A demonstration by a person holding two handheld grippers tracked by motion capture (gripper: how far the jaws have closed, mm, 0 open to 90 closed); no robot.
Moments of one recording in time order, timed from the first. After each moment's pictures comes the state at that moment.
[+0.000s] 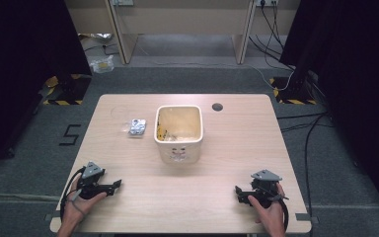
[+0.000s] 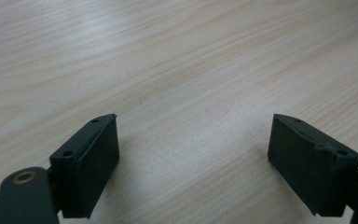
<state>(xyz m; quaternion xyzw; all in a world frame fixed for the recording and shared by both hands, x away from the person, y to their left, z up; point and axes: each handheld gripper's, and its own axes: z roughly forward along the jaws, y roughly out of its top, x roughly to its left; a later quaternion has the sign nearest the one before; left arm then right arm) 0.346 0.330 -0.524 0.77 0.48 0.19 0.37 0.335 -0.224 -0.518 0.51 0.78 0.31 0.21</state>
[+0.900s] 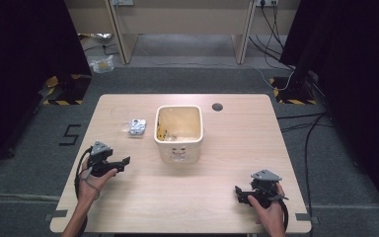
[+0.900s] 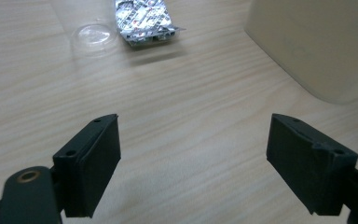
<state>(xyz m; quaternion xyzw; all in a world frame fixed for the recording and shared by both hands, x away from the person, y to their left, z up) 0.404 0.302 -0.494 0.74 0.50 0.21 0.40 0.335 -0.223 -0.518 0.50 0.78 0.31 0.21</state>
